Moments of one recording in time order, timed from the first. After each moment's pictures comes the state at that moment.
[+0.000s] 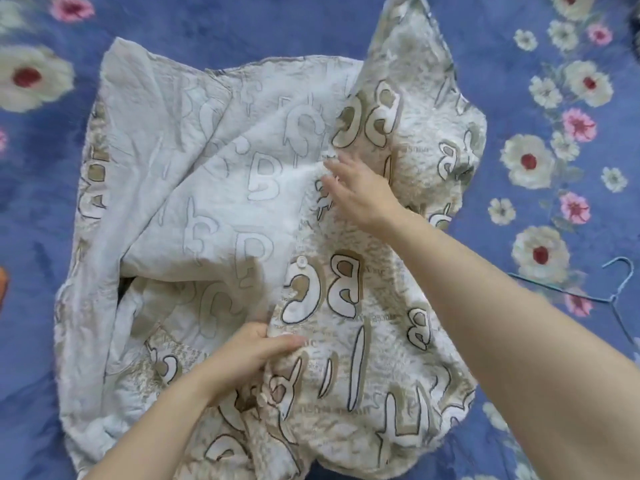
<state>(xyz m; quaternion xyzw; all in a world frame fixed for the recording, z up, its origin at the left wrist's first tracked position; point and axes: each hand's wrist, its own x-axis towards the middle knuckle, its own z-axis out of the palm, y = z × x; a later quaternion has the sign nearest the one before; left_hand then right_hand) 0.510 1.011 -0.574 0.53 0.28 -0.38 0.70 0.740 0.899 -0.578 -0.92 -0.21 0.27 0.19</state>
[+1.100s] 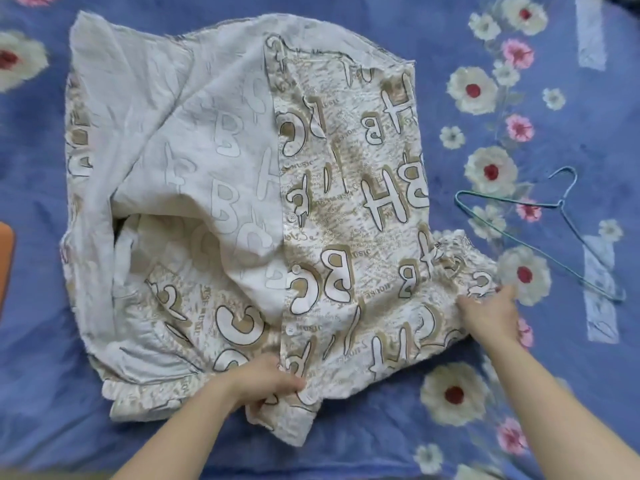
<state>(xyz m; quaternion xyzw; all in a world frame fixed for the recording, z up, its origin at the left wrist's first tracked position) 0.377 0.951 -0.609 0.56 0.26 -0.58 0.53 0.522 0.624 -0.578 -0.89 0.38 0.18 0.16</state>
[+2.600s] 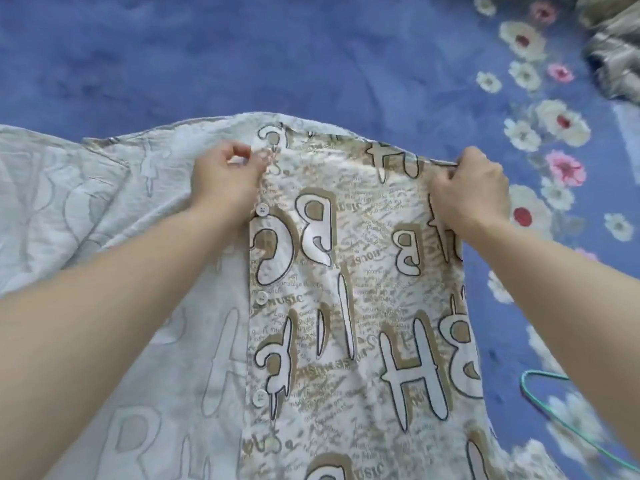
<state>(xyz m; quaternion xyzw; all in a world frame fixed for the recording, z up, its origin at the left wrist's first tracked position) 0.828 1.045 -0.642 0.72 0.33 0.06 0.61 0.904 0.792 -0.599 -0.99 0.08 -0.01 0.10</state>
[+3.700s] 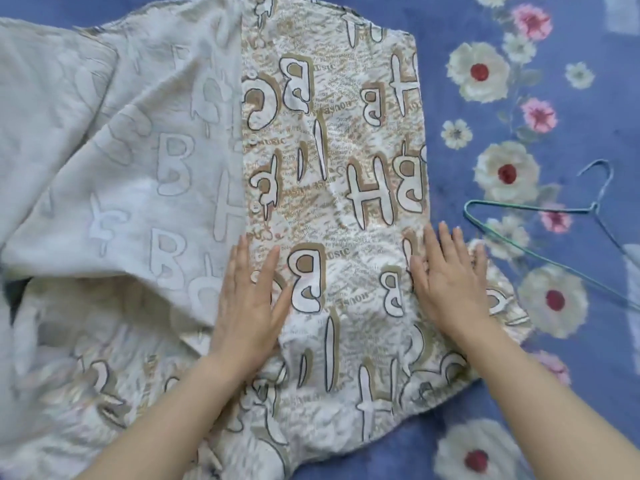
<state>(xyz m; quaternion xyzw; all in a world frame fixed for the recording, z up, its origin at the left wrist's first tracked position) 0.516 0.939 -0.671 0.94 0.09 -0.13 0.29 0.606 0.659 -0.655 -0.98 -0.02 0.18 -0.02</state>
